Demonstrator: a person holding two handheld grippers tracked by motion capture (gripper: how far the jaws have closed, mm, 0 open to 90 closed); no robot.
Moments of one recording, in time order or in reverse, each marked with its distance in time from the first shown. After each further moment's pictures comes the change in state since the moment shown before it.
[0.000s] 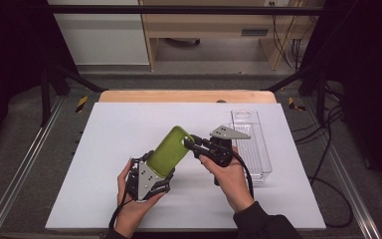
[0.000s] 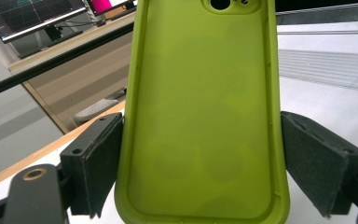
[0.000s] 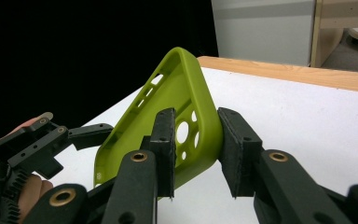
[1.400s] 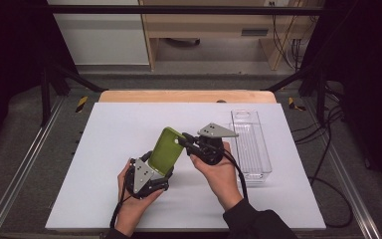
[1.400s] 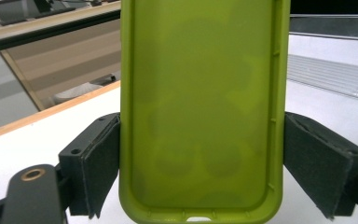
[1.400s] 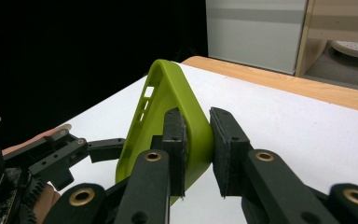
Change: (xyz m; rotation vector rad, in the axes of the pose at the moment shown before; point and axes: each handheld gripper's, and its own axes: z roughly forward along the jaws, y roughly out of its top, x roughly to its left) left arm 0.010 -0.020 0.013 -0.001 -0.056 -0.158; right arm 0.020 0.011 0.015 0.027 -0.064 -0.097
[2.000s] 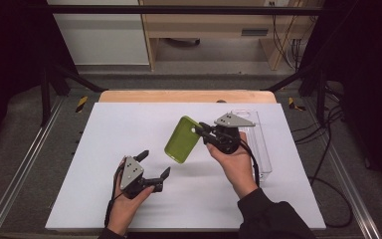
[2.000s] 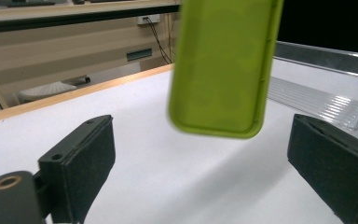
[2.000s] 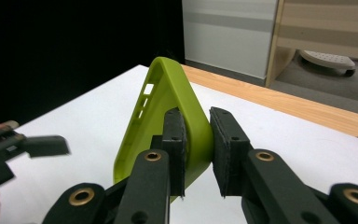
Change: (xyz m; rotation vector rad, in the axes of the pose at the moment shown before) left arm 0.022 0.000 -0.013 -0.044 -0.078 -0.135; right arm -0.047 0.014 -0.020 0.001 -0.079 -0.039
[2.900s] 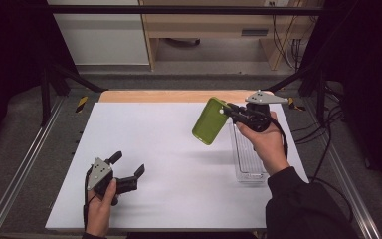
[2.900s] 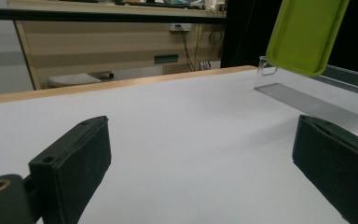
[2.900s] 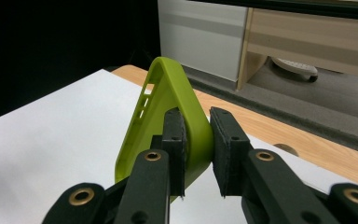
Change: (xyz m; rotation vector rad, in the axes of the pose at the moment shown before) left arm 0.043 -0.013 -0.038 -0.040 0.092 -0.087; right arm -0.075 0.037 -0.032 0.017 -0.064 -0.043
